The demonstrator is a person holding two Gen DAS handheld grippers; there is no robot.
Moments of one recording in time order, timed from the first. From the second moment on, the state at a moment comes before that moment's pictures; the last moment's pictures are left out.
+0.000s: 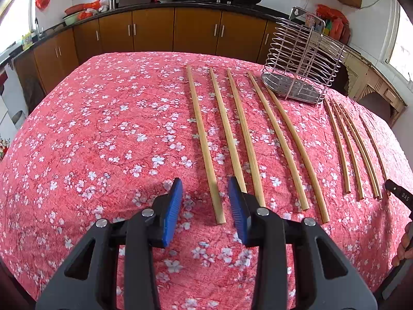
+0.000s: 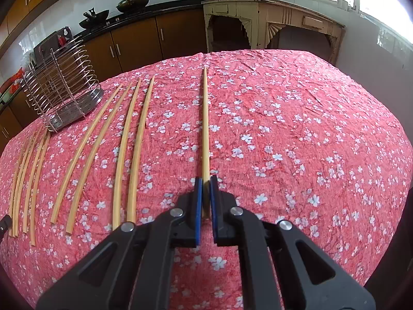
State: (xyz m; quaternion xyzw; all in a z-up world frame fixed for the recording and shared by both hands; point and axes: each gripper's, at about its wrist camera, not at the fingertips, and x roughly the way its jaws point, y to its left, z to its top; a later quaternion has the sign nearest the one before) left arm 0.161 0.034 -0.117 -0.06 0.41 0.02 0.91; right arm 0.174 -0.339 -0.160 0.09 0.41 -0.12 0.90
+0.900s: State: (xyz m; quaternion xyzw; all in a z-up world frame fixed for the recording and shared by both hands) left arm 0.177 0.041 -0.111 -0.04 0.43 0.02 0.90; right arm 0.176 -0.340 -0.157 0.08 0.42 -0.12 0.90
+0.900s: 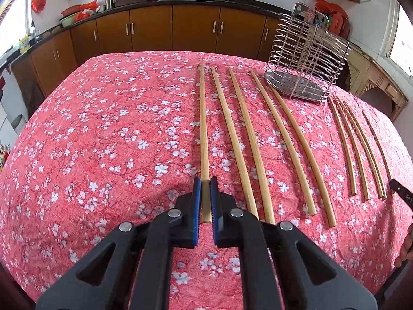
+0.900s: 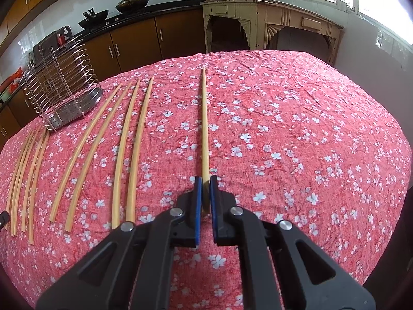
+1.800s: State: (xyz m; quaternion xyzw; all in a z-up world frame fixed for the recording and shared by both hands) left arm 0.217 0.066 -0.112 -0.03 0.43 0.01 0.90; right arm 0.226 -0.365 -0.158 0.08 0.42 -0.15 0.89
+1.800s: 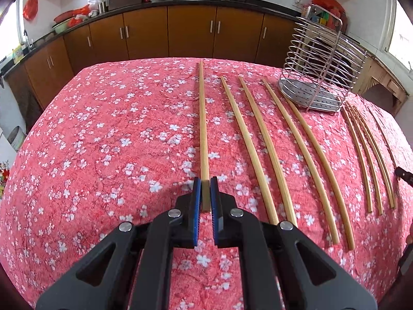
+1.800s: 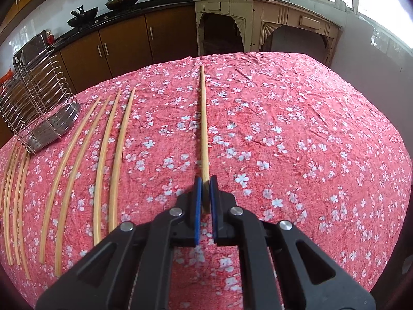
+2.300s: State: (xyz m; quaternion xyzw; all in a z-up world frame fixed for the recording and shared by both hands) left arm 0.215 0.045 -0.113 0.02 0.43 0.03 0.90; right arm 0.225 -0.361 -0.158 0.08 0.42 -0.15 0.89
